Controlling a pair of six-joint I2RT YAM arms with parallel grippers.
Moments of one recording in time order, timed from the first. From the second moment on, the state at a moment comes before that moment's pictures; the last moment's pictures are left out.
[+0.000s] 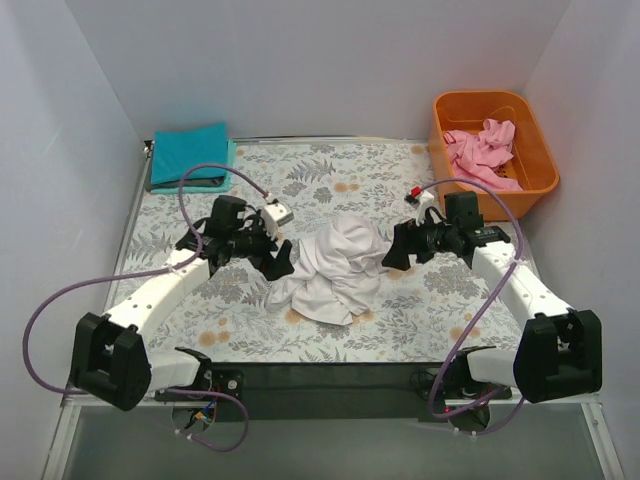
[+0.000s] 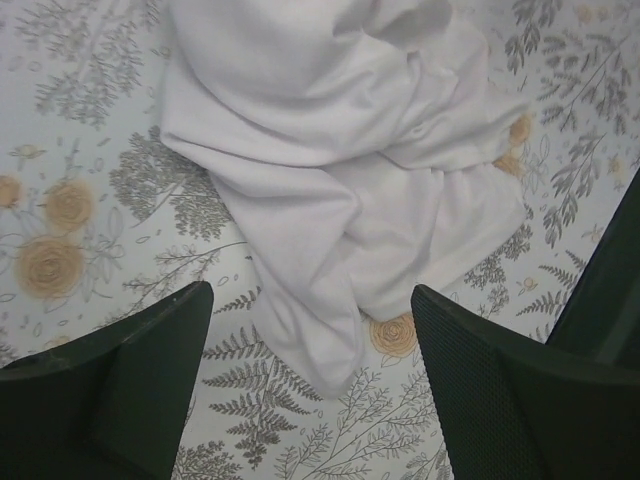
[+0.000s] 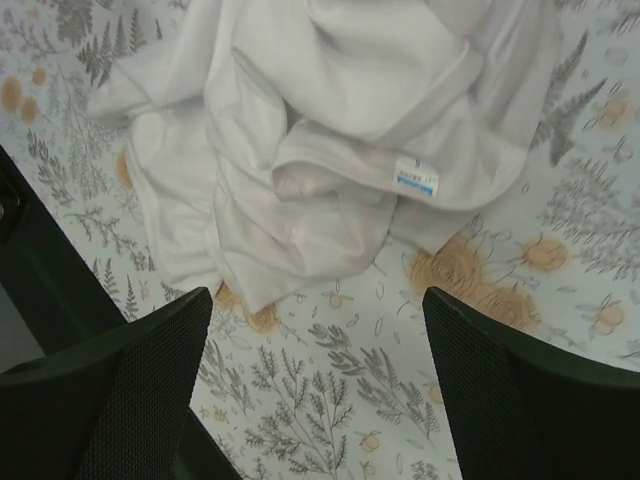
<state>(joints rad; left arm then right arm) -0.34 1.21 0.88 -0.42 0.59 0.26 0.21 1.25 0.89 -0.47 -0.70 -0.10</state>
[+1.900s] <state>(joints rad) -0.47 1.24 1.04 -0.23 0.53 0.02 0.15 1.45 0.87 -0.24 -0.67 -0.03</state>
